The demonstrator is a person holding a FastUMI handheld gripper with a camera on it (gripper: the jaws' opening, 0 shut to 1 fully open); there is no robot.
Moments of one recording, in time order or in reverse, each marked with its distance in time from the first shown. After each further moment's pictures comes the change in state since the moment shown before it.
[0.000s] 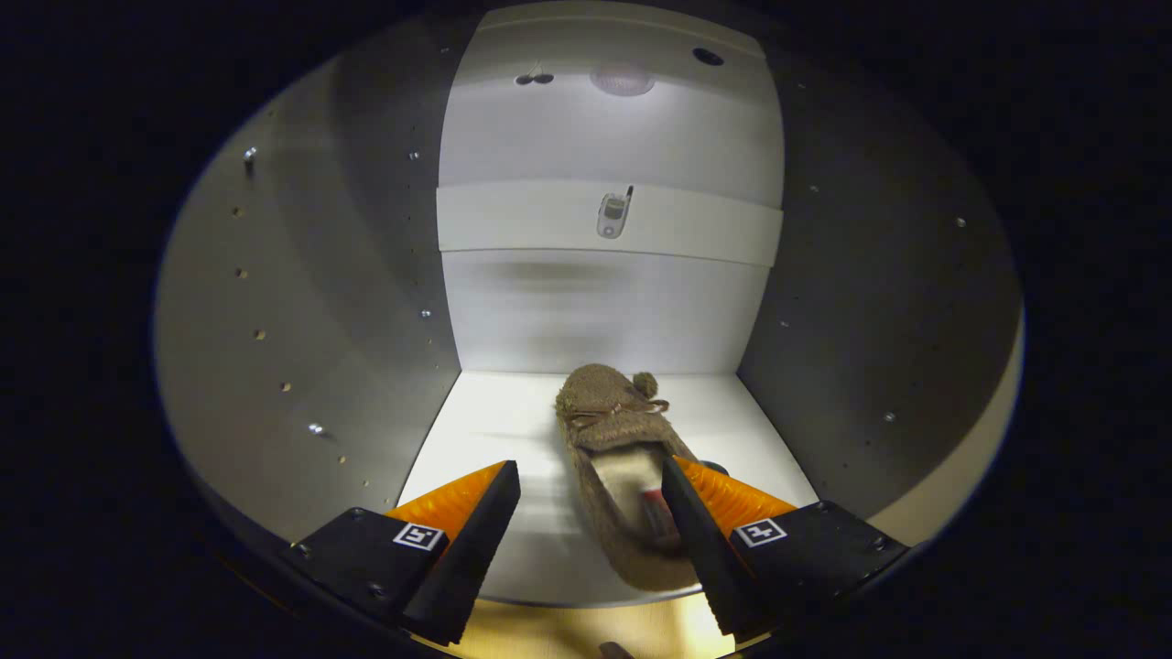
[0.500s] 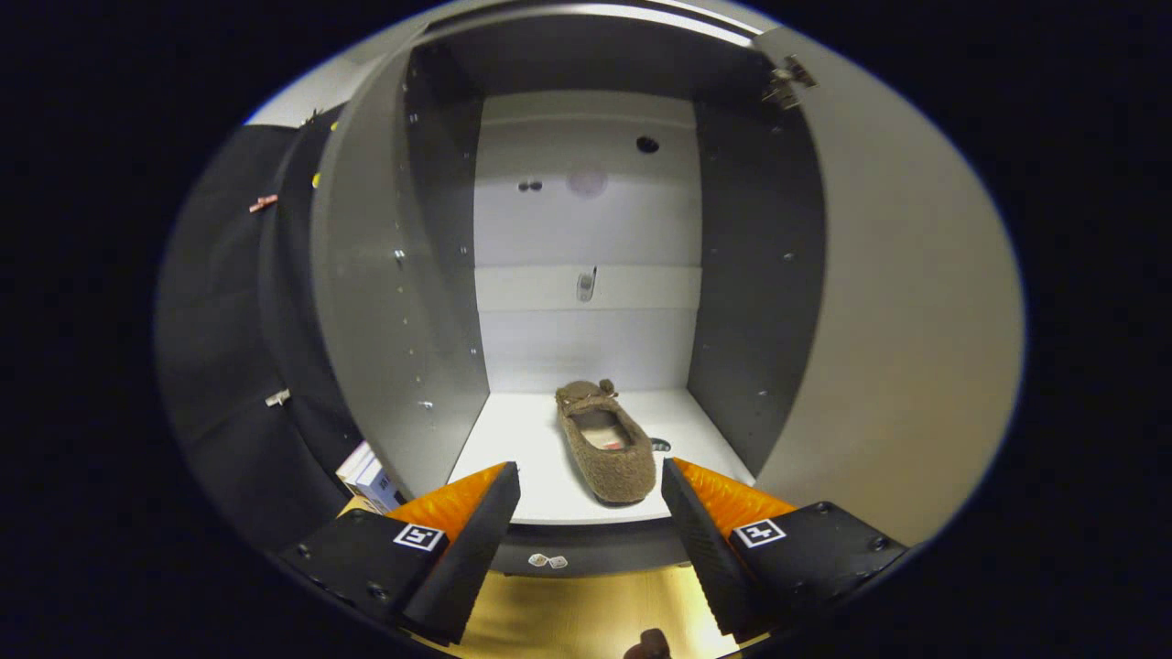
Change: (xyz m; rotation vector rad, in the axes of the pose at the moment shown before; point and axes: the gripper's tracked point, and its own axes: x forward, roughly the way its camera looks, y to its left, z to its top) arm -0.162 -0.027 0.003 0.058 -0.206 0.003
